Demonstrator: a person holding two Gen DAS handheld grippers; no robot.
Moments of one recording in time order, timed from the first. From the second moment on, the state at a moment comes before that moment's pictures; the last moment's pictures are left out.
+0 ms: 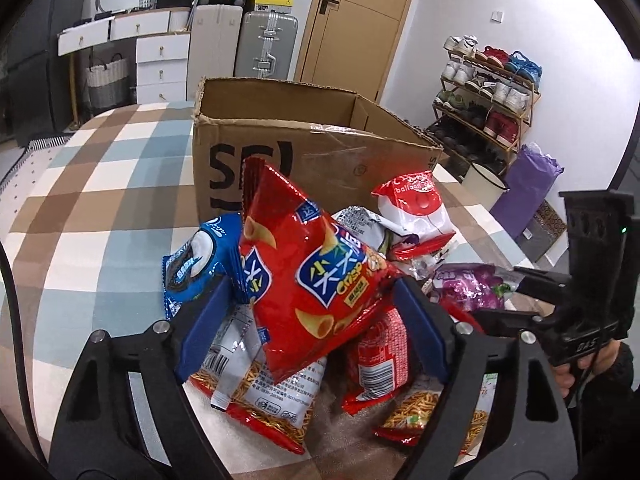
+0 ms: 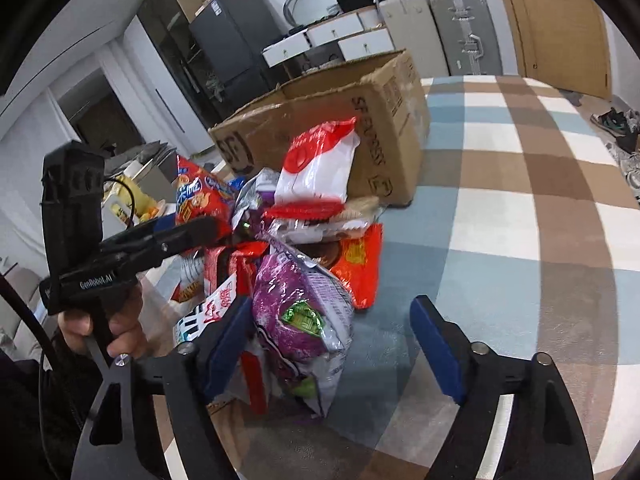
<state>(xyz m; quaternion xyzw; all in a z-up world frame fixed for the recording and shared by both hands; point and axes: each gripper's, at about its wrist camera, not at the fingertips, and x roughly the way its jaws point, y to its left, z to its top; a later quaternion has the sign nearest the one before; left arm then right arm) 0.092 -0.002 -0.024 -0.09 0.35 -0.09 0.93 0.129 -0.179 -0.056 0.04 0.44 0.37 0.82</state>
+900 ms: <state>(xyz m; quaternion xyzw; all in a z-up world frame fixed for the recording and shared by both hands) 0.062 0.026 -0.029 -0.13 0.32 -0.11 0.93 0.115 -0.181 -0.044 0.03 0.41 0.38 0.83</state>
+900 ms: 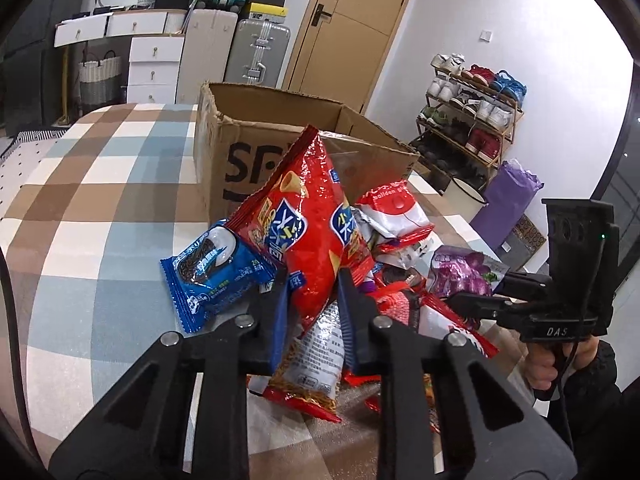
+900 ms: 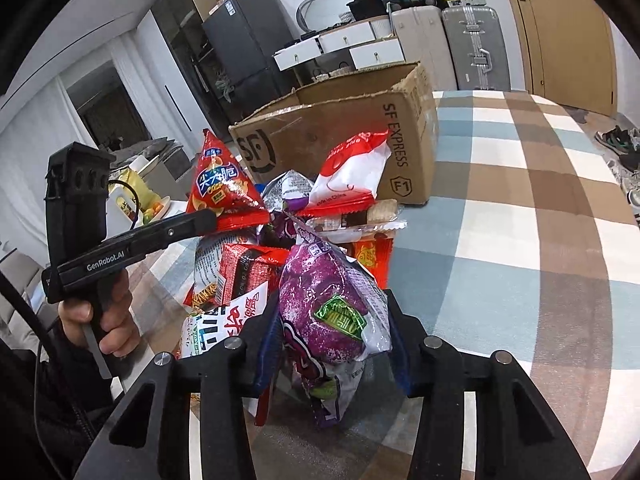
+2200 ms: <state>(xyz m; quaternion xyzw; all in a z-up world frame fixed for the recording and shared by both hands) 0.014 0.022 0.062 -0.12 0.22 -0.11 0.96 0.125 -0.190 0.030 0.04 0.34 0.37 0.87</state>
